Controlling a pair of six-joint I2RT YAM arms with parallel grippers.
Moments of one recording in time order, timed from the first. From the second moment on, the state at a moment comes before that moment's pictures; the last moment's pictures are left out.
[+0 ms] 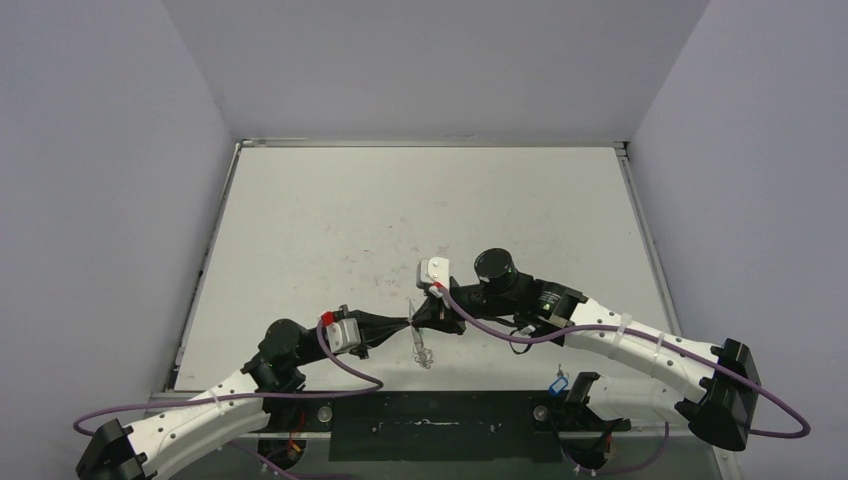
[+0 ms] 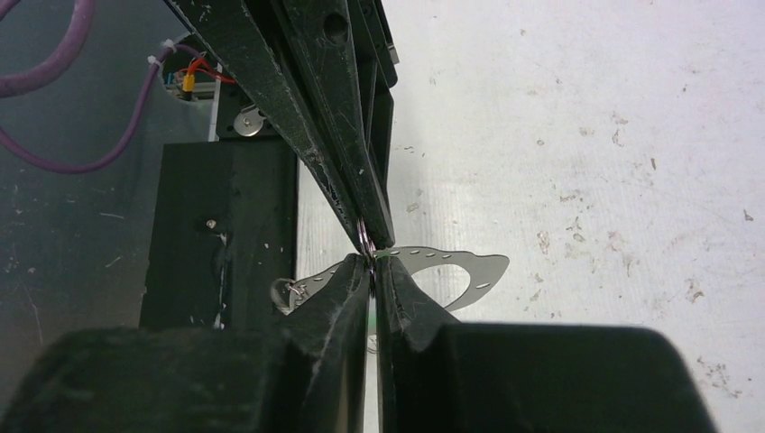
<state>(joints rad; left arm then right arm) -0.88 0.53 0.11 0.63 0.45 0.08 0.99 1.11 0.85 -0.18 -0.53 -0.20</state>
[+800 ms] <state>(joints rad) -0.88 0.40 0.16 0.39 0.42 0.12 0.99 1.19 0.96 -0.38 -0.47 -0.22</state>
